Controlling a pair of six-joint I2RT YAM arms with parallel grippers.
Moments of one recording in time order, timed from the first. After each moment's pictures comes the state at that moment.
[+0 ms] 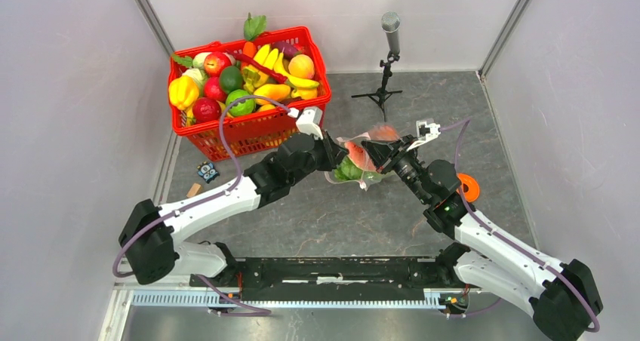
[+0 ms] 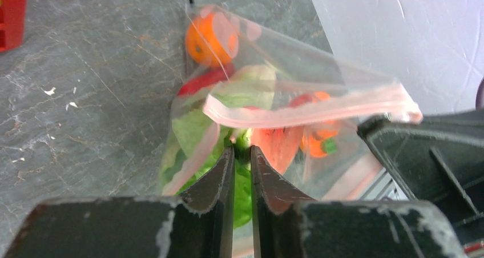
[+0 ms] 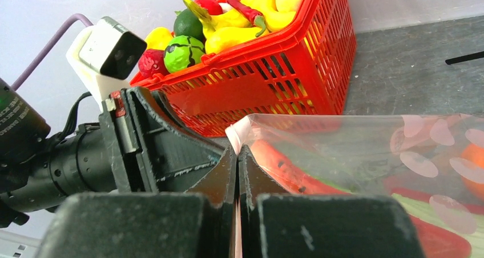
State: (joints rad) left arm -0.90 1.30 0.92 0.07 -0.18 -0.70; right arm 0.67 0.87 0.48 0.54 0.02 0.57
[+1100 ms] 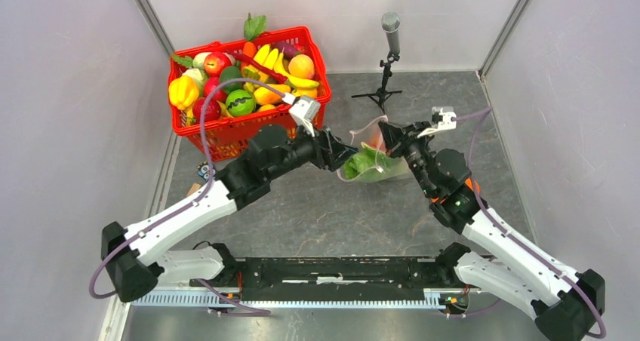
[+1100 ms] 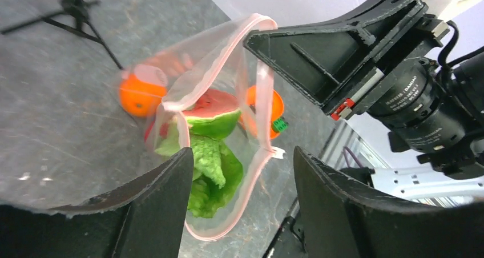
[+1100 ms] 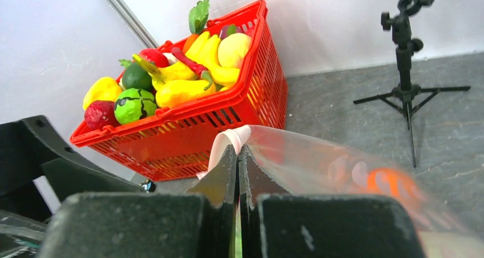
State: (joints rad) left arm -0.88 1.18 1.01 0.06 0.12 -0.50; right arm 0.67 0.81 0.60 0.37 0.27 0.47
